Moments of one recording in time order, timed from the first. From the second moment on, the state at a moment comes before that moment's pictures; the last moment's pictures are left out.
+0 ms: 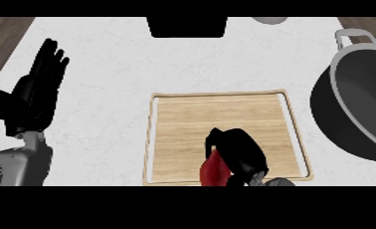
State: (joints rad) left arm -0.21 0.25 0.10 -1.64 0.11 0.16 0.25; right arm -0.12 -0.11 0.57 -1.61 0.88 0.37 0.37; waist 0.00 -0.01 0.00
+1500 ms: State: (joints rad) left arm -0.18 0.23 0.11 -1.65 0.10 0.14 0.22; right arm 0.16 -0.13 0.46 -2.40 1.30 0.00 0.69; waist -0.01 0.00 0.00
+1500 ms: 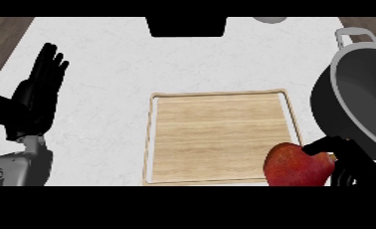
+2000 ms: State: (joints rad) left arm -0.19 0.23 0.12 -1.64 0.11 0.13 0.23; right arm 0.08 -0.13 0.07 -2.30 1.02 -0.01 0.56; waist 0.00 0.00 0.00
